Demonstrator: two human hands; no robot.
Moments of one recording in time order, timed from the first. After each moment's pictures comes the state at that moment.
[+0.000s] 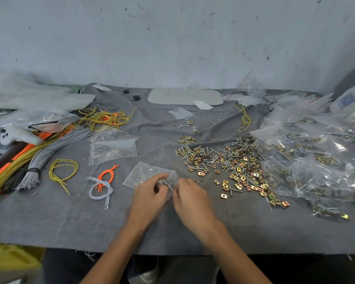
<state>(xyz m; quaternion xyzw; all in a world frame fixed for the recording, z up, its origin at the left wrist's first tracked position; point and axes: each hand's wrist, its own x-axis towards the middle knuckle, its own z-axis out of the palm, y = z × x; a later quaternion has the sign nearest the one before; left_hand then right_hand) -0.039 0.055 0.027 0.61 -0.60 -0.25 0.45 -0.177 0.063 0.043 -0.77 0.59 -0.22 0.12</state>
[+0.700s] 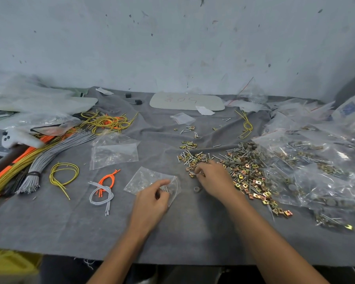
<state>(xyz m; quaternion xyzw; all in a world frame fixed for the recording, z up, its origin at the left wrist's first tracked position) -0.037 0.051 0.022 0.61 -0.60 -0.25 0.46 -0.235 -0.031 0.054 -0.76 0.63 -0.15 0.09</state>
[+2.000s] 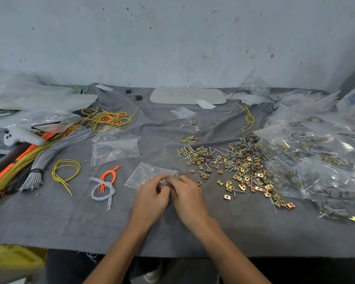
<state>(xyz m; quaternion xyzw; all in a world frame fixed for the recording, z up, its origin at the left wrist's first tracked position) -0.037 0.051 0.021 0.61 -0.59 -0.25 0.46 -0.165 0.040 0.021 -0.78 0.52 -0.32 0.14</state>
